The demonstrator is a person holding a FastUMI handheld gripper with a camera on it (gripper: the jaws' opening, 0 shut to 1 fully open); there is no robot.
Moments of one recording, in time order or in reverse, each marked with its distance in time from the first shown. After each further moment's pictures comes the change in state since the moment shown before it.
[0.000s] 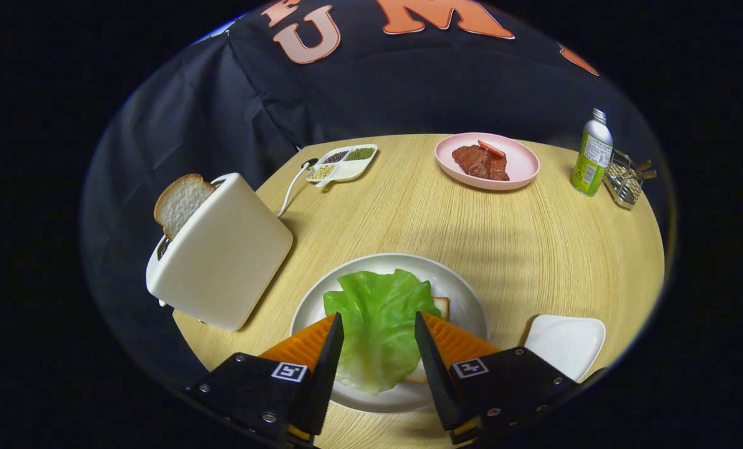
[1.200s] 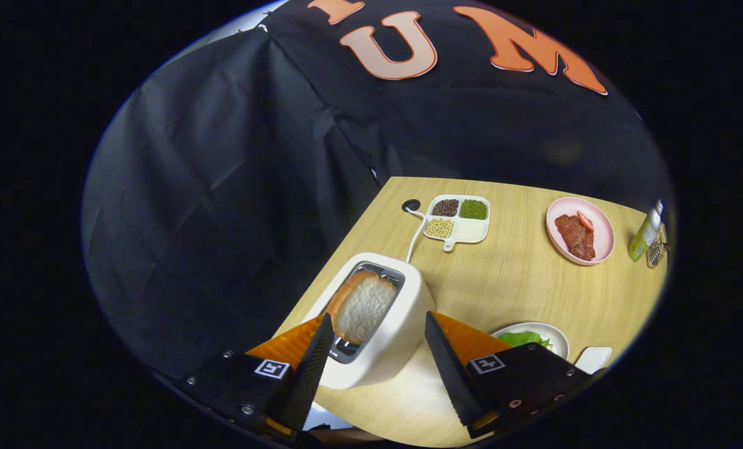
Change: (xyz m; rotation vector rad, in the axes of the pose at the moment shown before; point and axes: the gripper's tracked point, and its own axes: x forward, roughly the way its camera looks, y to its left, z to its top) arm -0.032 0.225 0.130 -0.035 0.012 0.203
